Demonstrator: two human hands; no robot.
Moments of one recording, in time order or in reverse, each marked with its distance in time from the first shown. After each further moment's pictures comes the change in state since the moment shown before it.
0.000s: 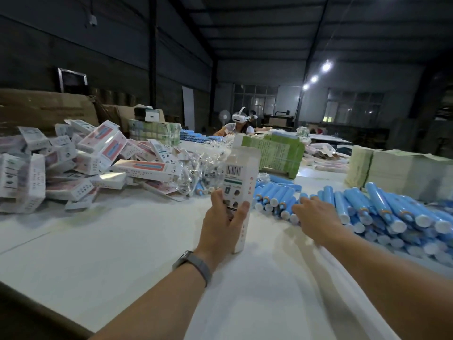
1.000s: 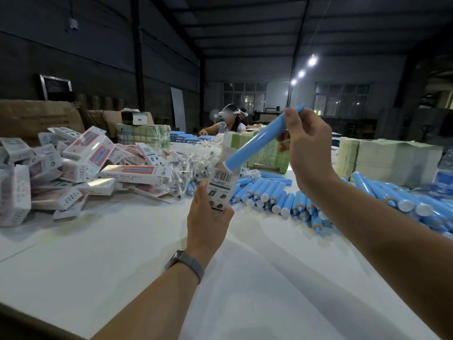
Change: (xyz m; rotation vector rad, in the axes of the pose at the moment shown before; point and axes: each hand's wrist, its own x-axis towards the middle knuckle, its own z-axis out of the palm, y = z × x) left_hand 0.003 -0.003 0.003 0.218 0.188 0.064; right_hand -0.020 -0.013 -0.150 1.767 0.836 0.065
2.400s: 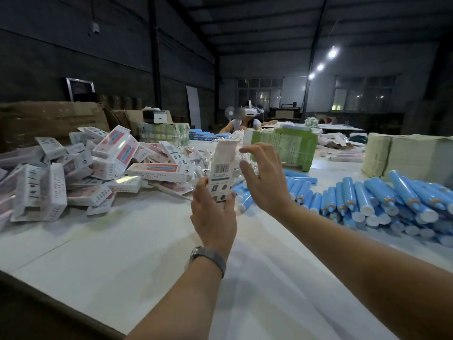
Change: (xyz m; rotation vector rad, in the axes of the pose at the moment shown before) left_hand 0.015 -0.009 -0.014 0.023 0.303 -0.148; right_hand -0.045 0.086 0.080 -0.508 -0.313 -0.192
